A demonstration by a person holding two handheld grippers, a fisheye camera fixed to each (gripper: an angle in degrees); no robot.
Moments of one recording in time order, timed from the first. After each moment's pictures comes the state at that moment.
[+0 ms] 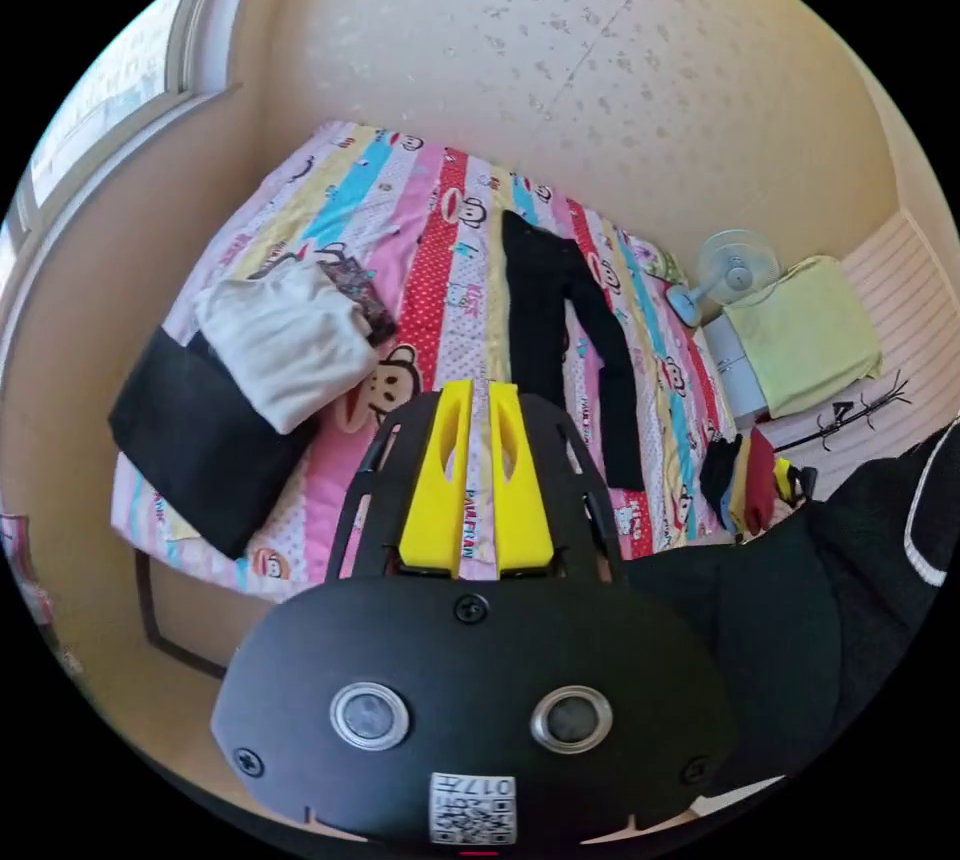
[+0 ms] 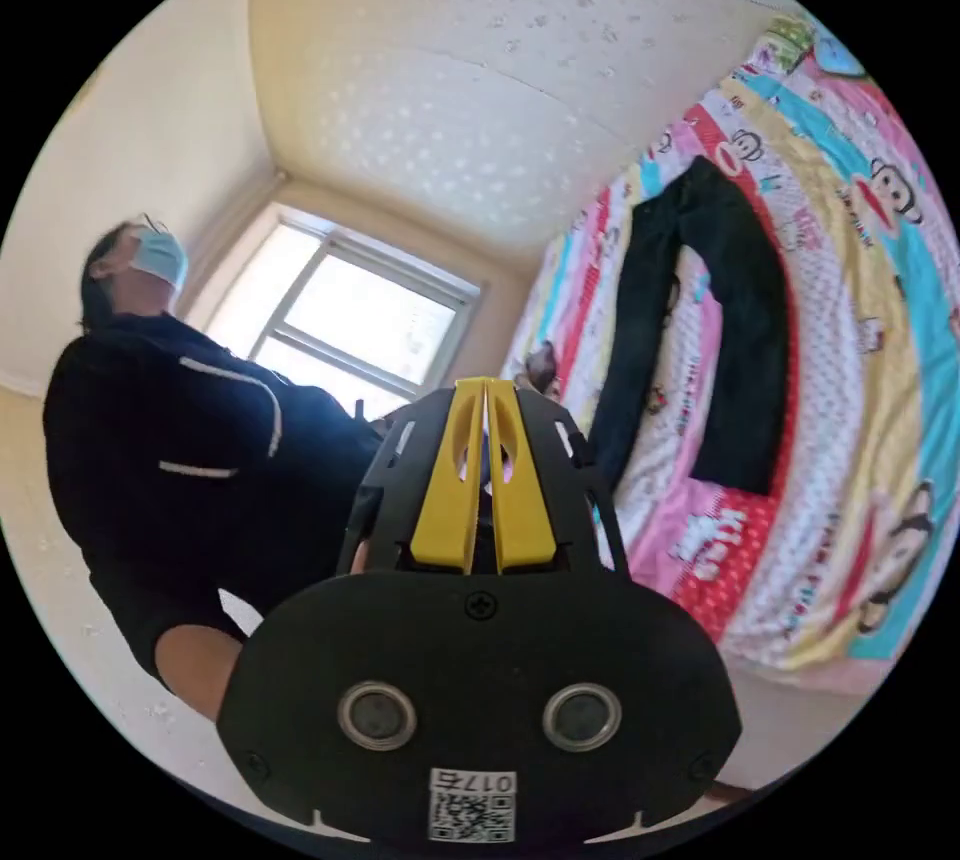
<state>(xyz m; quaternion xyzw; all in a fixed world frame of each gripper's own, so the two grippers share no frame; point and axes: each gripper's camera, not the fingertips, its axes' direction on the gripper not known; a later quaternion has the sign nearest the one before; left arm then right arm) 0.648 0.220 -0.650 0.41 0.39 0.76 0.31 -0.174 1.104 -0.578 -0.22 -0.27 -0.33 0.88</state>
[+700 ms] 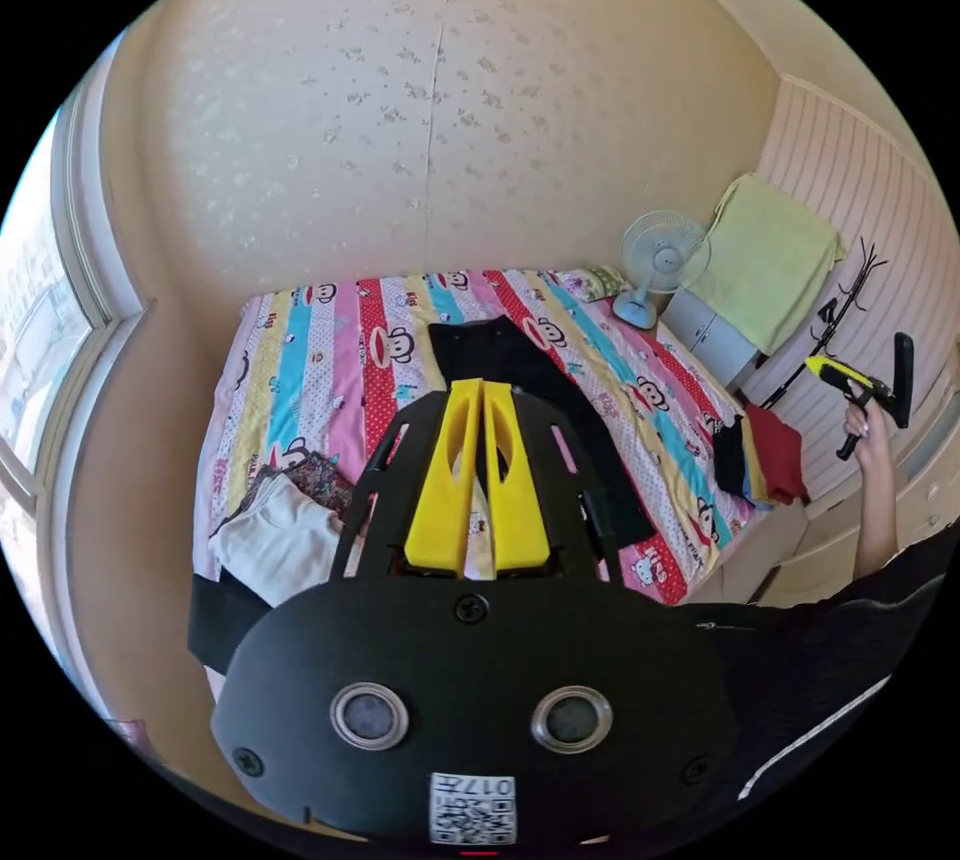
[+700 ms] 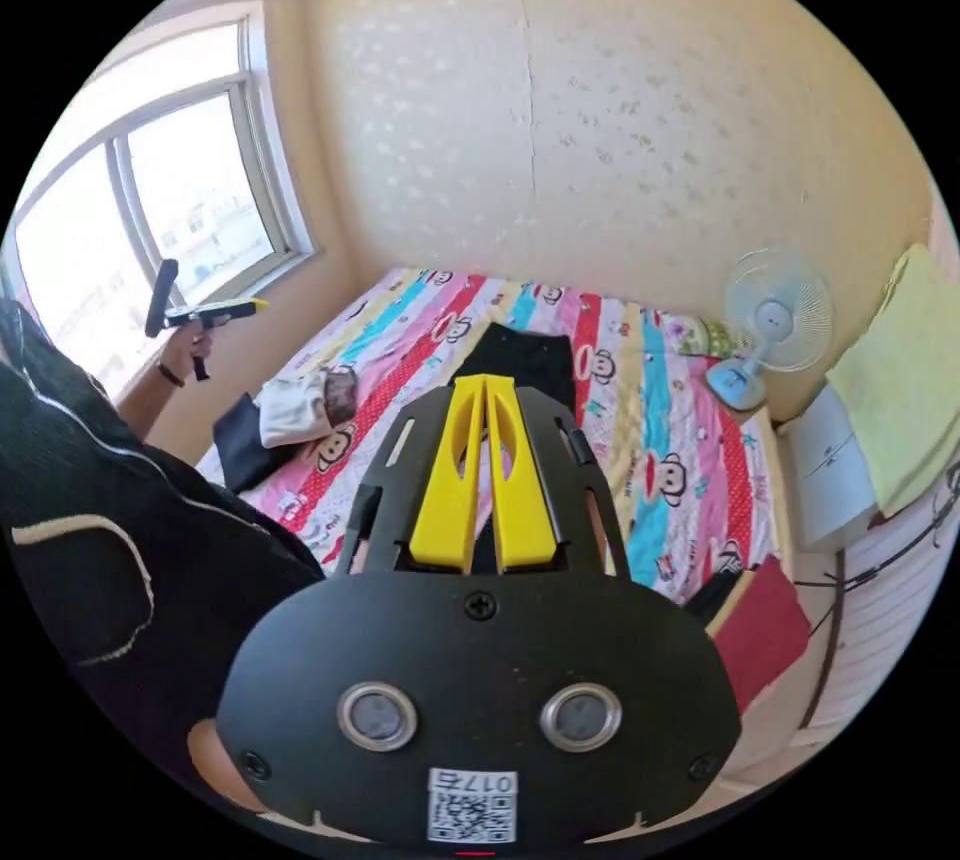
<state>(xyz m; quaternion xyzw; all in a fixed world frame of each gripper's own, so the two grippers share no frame) 0.551 0.436 -0.699 0.50 0.38 0.77 0.12 -0.462 1.243 -0.687 0.04 0.06 -0.57 0.82</state>
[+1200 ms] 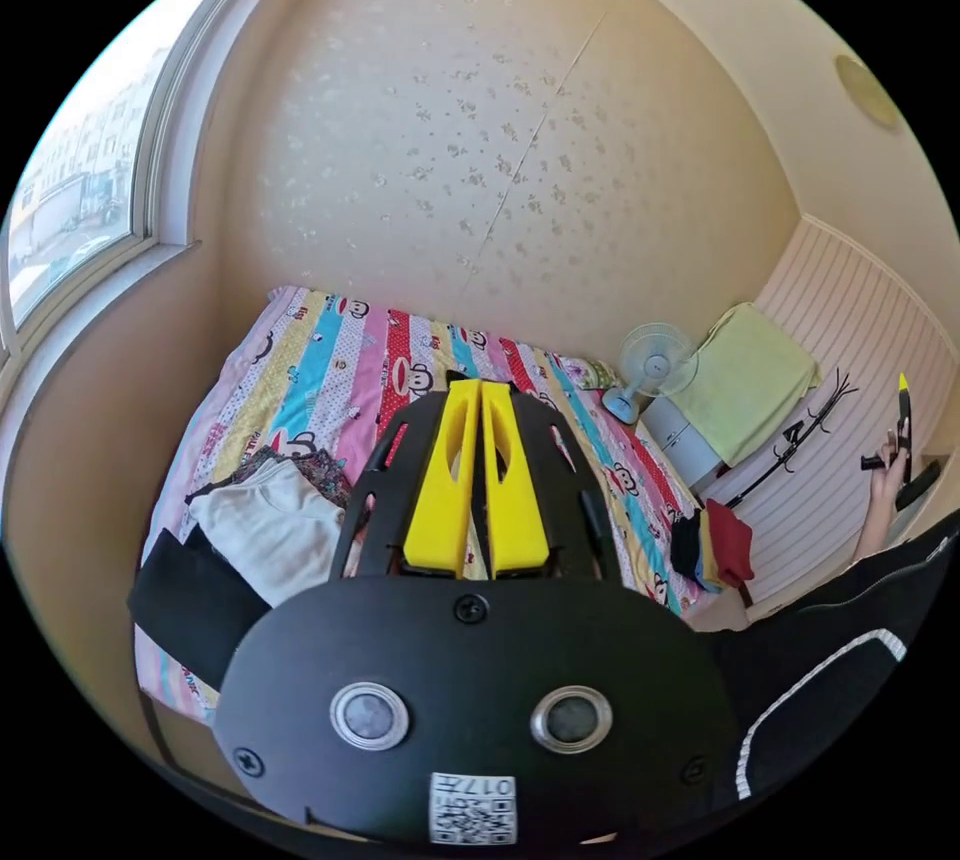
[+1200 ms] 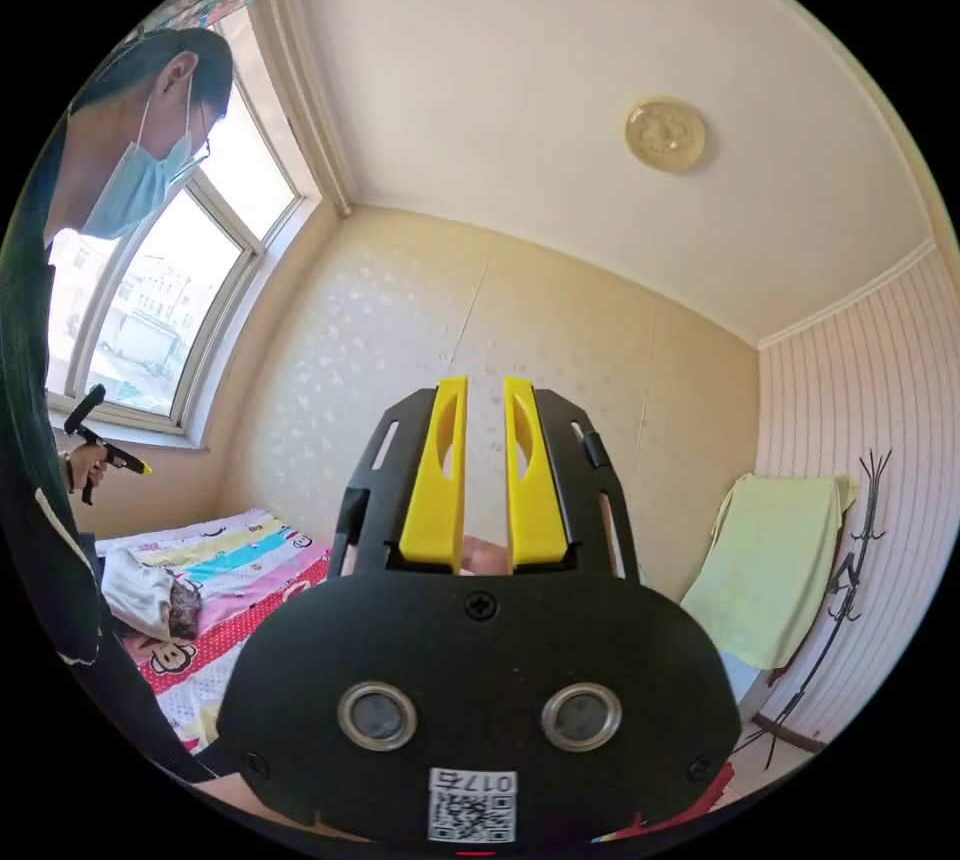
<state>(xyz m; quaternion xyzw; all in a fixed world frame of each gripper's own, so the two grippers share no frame) 0.543 0.288 -0.746 0.41 0.52 0.74 0.14 -0.527 1.427 -0.851 0.51 -0.02 -0.59 0.62</state>
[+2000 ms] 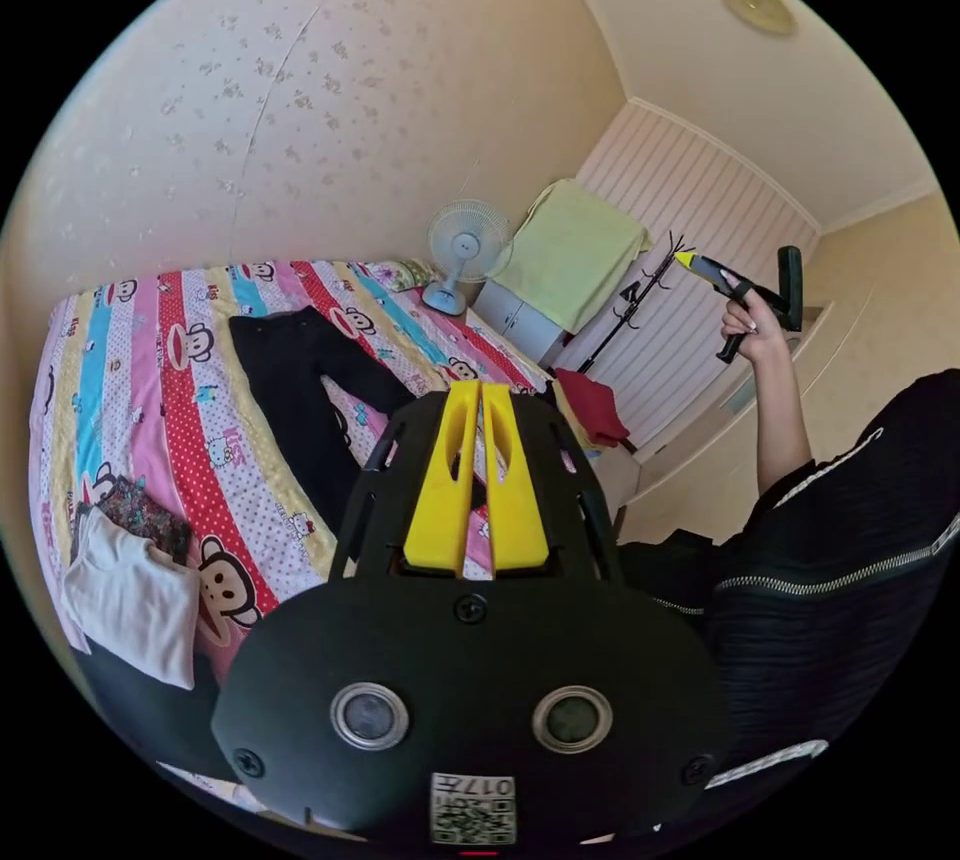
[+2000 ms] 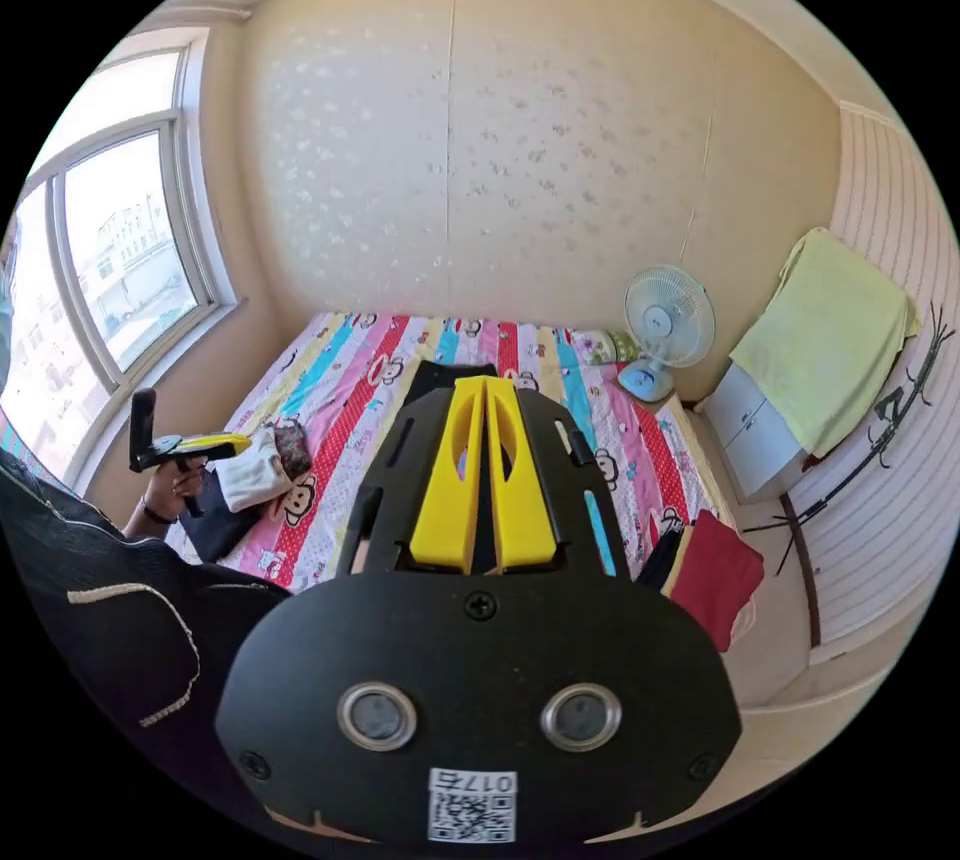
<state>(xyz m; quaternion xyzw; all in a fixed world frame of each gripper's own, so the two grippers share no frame) 0.465 0.508 -0.595 0.27 0.36 0.89 -0.03 -0.564 1.266 -0.729 0.10 0.15 -0.50 0.85</state>
